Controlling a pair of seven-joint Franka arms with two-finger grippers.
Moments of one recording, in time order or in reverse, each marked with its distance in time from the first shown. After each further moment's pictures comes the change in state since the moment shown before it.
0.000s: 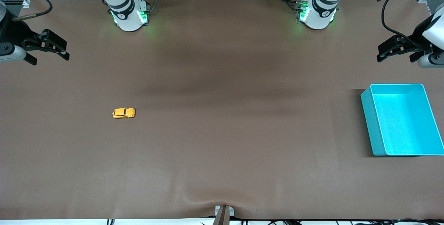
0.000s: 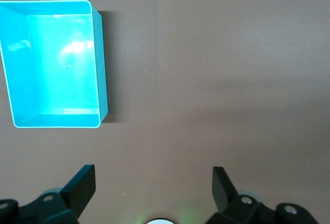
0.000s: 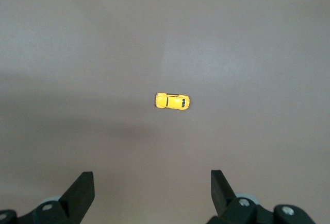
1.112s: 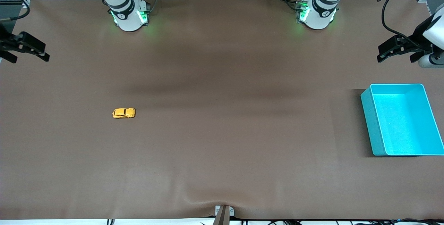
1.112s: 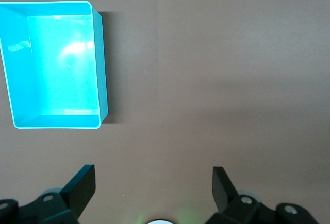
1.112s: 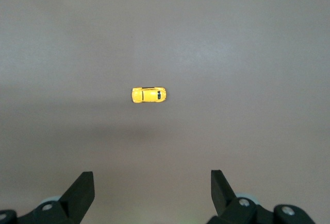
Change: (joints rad) left arm 0.000 0.000 0.000 0.000 0.000 0.003 0.000; right arm -0.101 0.000 -0.022 -0.001 -0.014 -0.029 -0.003
